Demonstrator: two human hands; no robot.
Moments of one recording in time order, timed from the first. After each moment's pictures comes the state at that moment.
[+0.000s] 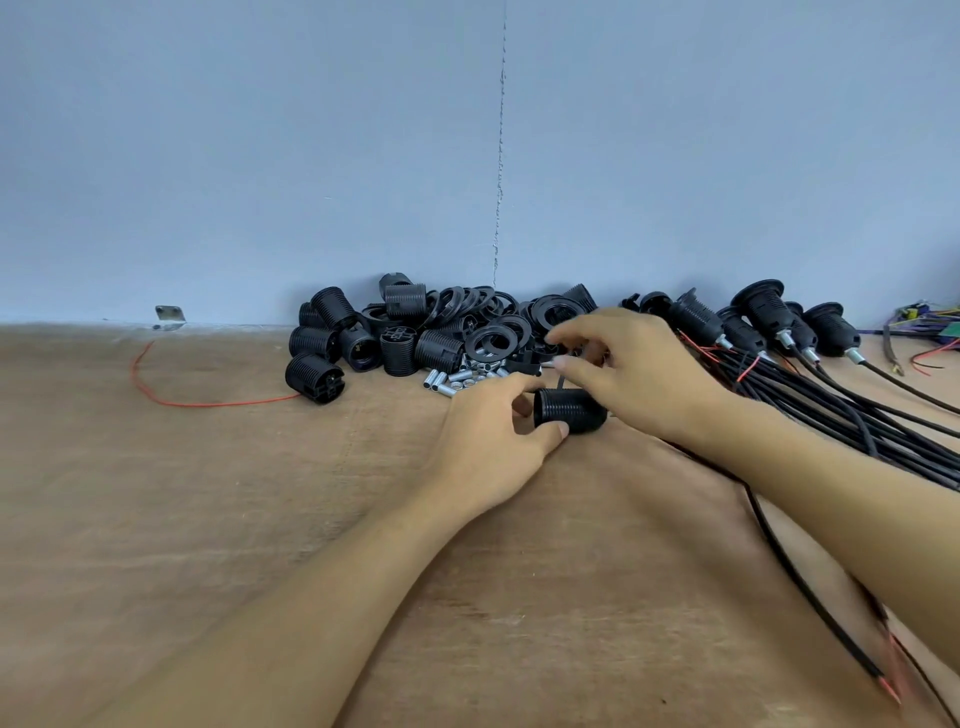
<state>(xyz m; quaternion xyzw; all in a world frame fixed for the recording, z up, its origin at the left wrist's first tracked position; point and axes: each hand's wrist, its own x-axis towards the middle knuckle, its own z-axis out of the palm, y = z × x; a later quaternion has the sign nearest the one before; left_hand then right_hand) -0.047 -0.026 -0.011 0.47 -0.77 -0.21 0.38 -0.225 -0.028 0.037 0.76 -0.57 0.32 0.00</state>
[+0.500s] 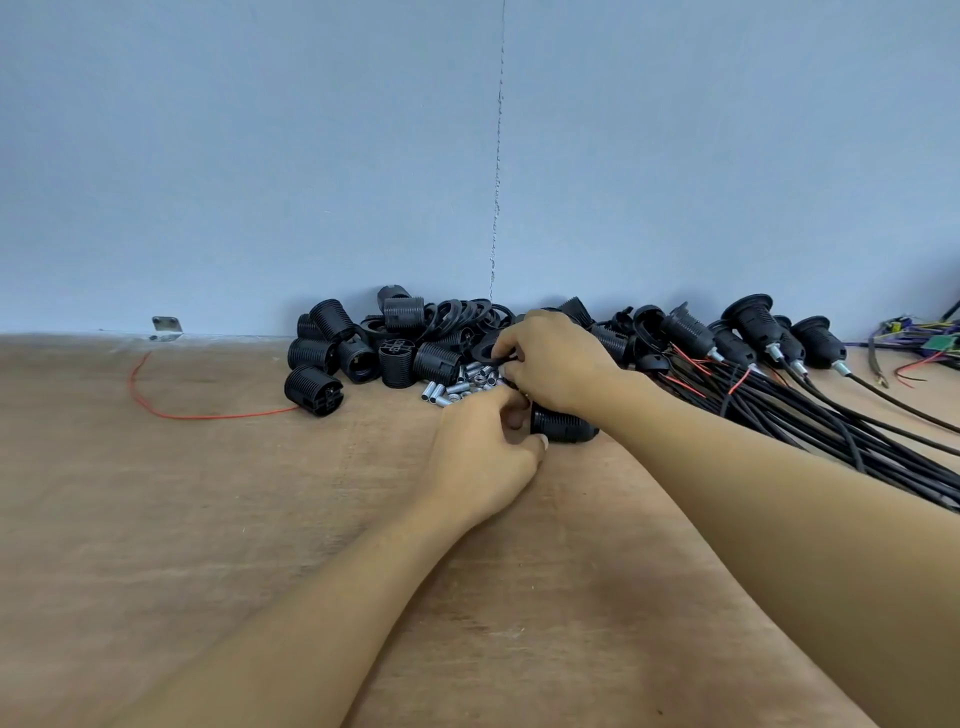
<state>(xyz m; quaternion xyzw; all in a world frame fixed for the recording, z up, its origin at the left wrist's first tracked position) -0.045 -0.025 -0.009 0.49 -0.74 -0.26 0.38 -0.173 -0.076 0.045 0.76 -0.63 0.18 0.02</state>
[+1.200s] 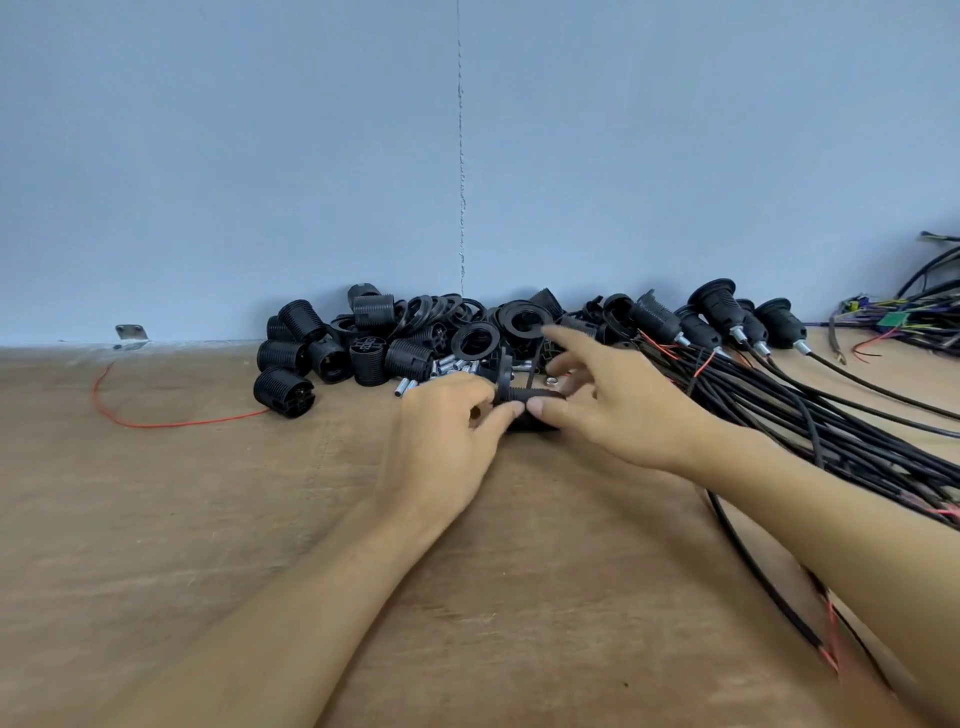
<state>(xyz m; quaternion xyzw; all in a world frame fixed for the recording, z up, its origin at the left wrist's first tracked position) -0.039 -0.014 -0.002 0.43 -0.77 -0.06 0.47 -0.236 0.000 0.026 0.76 -0.57 0.29 -0.09</state>
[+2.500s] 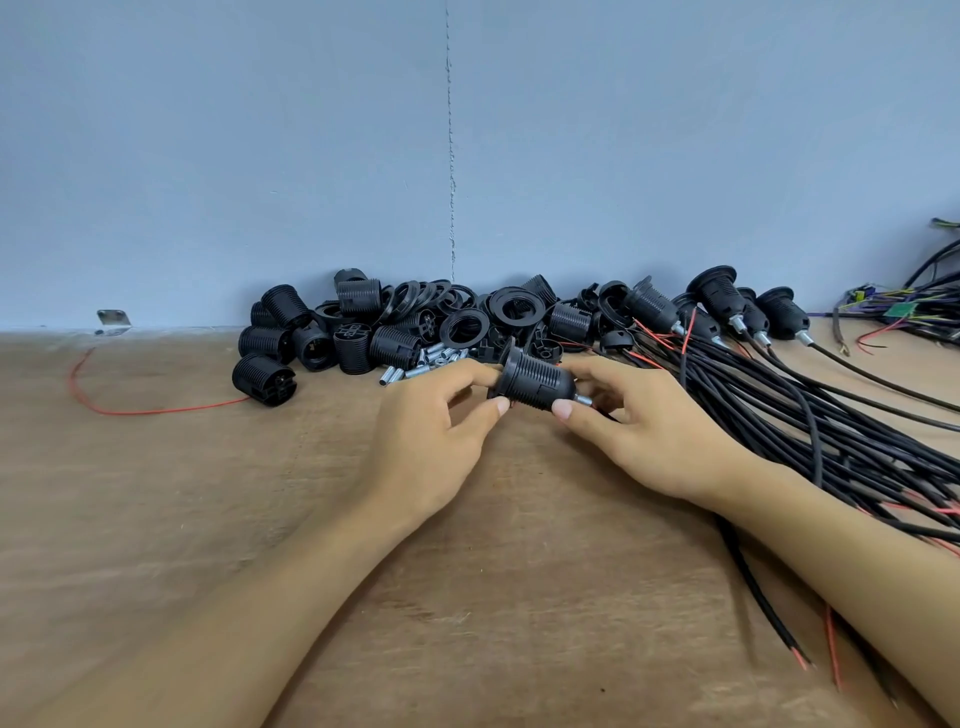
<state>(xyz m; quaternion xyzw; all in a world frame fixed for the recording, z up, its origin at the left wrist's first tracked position) -0.040 -0.008 -0.005 0.38 -0.75 -0.23 0.49 -0.258 0.020 0.002 0.74 -0.54 0.37 -0.12</state>
